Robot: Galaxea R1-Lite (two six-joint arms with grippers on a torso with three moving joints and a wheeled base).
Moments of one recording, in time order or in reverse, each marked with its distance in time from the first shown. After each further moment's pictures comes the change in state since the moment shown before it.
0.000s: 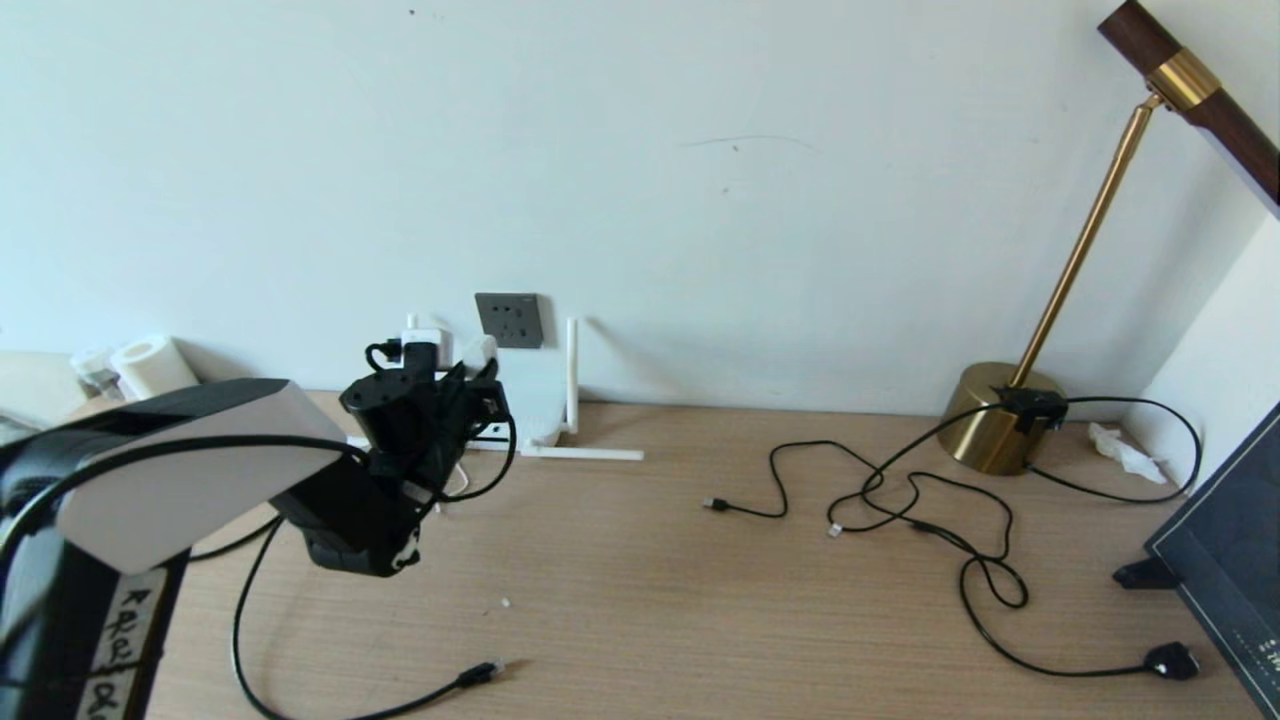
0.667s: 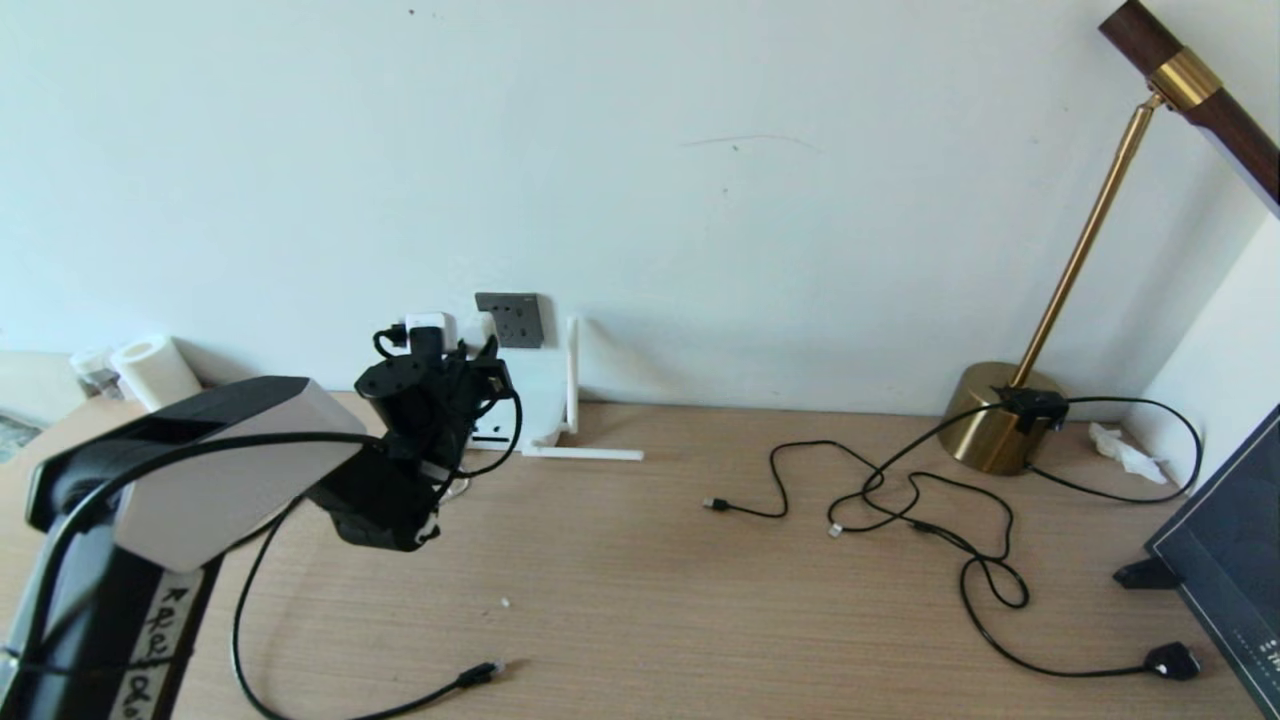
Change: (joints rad) left arm 0.000 0.069 -0.165 0.005 0.042 -0.002; right arm 0.000 0.000 0.000 0.000 0.000 0.001
